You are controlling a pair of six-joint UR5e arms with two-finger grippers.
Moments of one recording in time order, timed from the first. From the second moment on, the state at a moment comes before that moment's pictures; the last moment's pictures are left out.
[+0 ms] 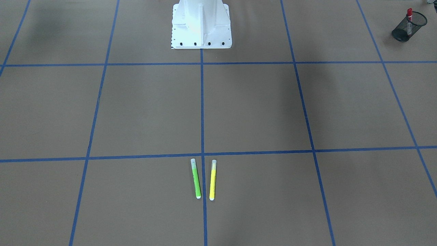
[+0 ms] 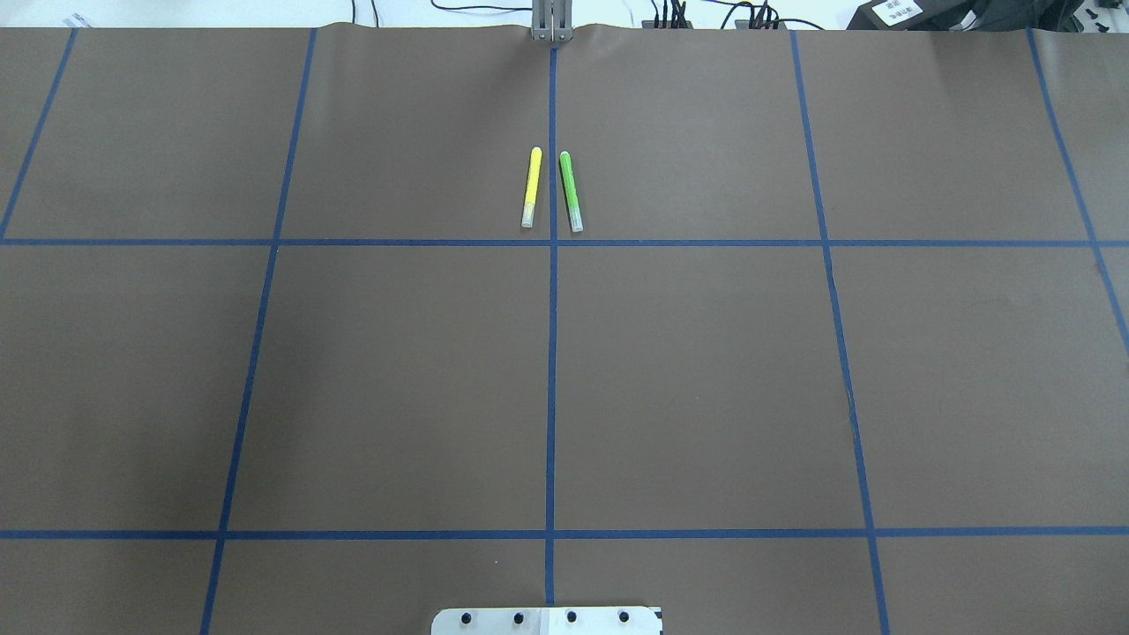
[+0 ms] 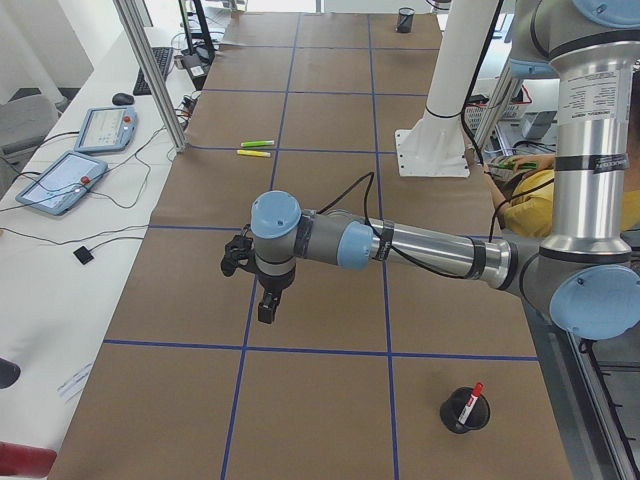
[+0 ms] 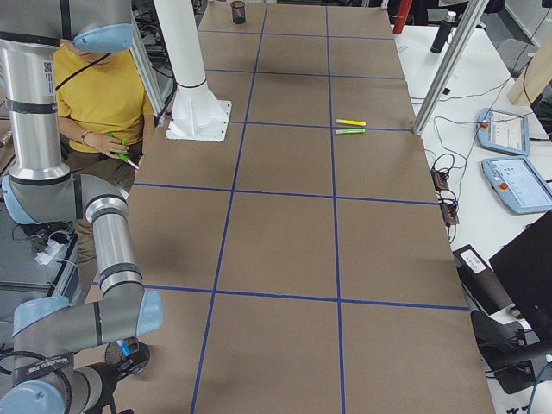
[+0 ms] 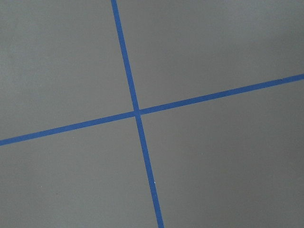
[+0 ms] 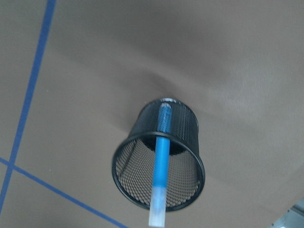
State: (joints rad) left arm -1.54 -1.52 -1.80 -1.59 -2.34 0.05; right arm 2.48 -1.84 1.41 -2.02 2.13 -0.34
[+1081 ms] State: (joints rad) left arm -1.54 -1.52 -1.81 -1.59 -2.34 0.05; right arm 1.80 -1.74 1.56 -1.33 2.37 -0.23
